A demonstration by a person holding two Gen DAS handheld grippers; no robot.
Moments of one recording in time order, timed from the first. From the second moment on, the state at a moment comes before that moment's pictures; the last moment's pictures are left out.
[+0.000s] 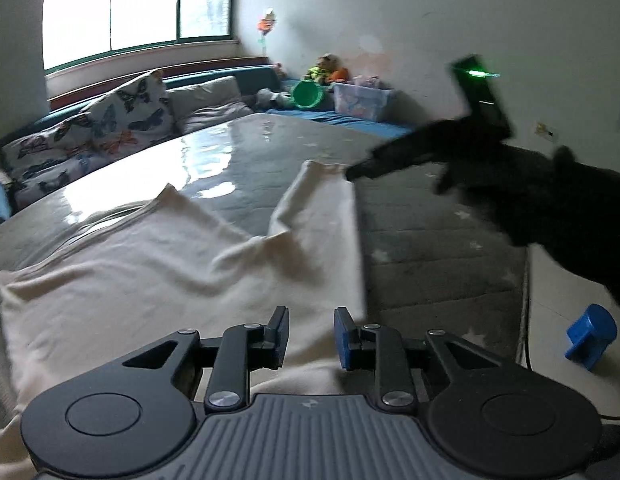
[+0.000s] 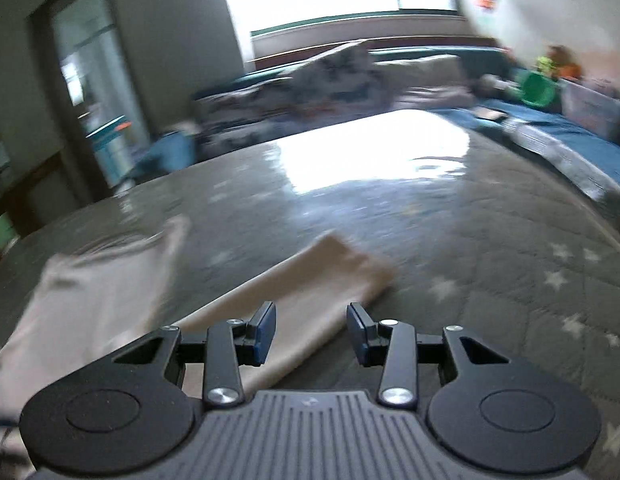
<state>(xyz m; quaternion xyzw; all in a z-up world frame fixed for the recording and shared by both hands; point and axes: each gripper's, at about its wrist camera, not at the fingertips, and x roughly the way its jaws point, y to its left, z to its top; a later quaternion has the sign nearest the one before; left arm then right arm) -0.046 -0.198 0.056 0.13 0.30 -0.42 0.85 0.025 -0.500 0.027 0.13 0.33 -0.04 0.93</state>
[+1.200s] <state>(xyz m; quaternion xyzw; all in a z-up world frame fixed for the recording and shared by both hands) -0.044 -0.108 0.061 0.06 0.28 -0.33 0.90 -0.021 -0.411 0.127 0.22 0.21 0.15 0.94</state>
